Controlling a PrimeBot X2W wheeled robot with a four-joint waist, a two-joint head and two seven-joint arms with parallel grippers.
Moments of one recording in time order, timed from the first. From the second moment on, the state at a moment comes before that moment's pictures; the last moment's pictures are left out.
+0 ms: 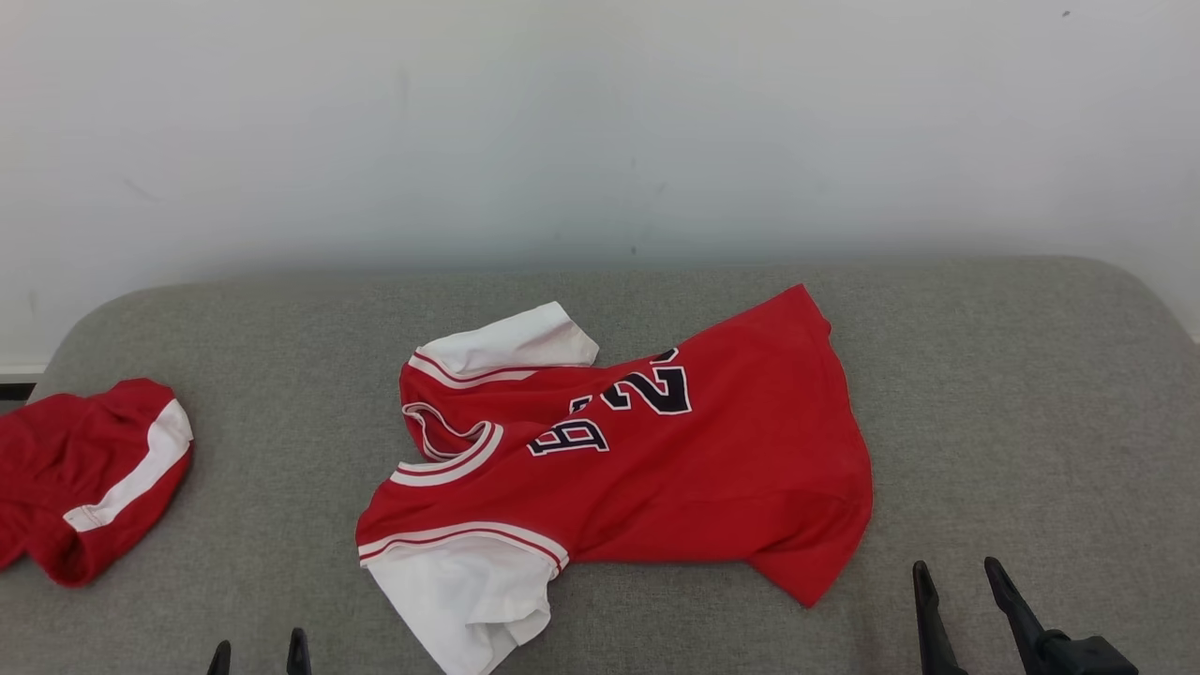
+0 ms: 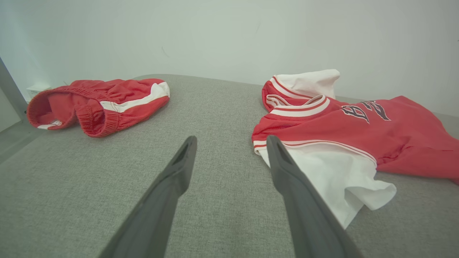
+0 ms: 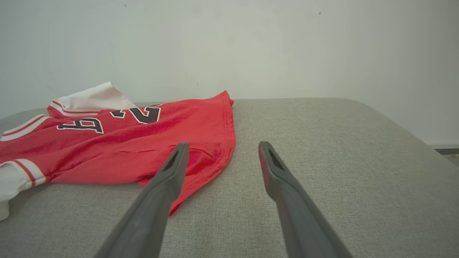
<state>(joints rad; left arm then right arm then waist) 0.13 0.05 0.11 0.22 -0.18 -0.12 -0.26 0.08 -0.06 -0.03 0.22 0.08 0.13 -0.23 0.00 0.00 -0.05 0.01</state>
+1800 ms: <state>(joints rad) -0.15 0.06 -0.30 0.63 -0.42 0.00 -0.22 -0.42 -0.05 -0.15 0.67 0.08 0.13 0.21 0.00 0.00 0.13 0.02</state>
